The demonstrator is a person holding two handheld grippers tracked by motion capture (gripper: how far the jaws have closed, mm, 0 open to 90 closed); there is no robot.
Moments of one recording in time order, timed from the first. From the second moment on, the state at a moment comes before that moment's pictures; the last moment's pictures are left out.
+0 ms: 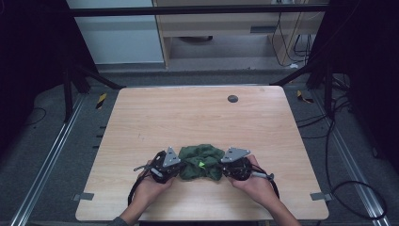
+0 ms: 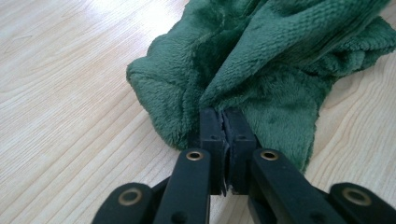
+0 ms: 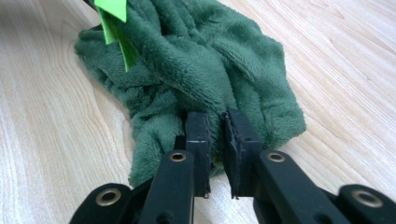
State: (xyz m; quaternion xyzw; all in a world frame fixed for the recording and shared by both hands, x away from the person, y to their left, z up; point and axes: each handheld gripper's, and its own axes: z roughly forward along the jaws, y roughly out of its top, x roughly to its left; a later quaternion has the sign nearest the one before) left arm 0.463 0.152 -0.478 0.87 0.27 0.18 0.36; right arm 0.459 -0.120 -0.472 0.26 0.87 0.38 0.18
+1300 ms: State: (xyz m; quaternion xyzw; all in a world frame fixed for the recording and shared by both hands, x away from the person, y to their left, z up) left arm 0.441 0.157 -0.468 0.86 0.26 0.20 0.40; right arm 0.438 -0.121 -0.456 0.25 0.86 0.40 0.19
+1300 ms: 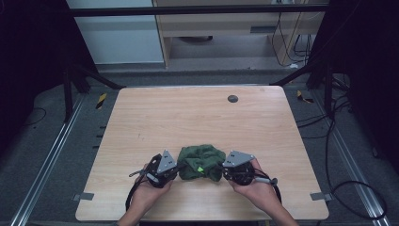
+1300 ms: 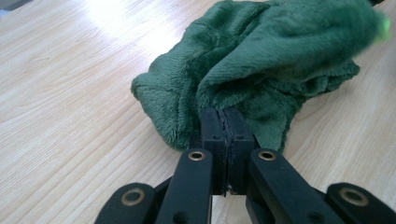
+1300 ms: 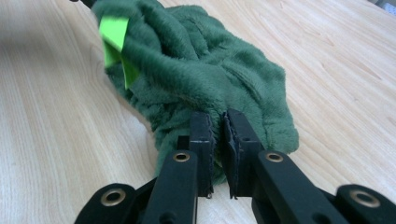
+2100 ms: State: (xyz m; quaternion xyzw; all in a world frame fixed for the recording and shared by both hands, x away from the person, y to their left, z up) left arm 0.419 0.165 -0.474 0.86 0.26 0.21 0.39; right arm 0.418 -0.125 -0.463 0.26 0.87 0.38 0.19
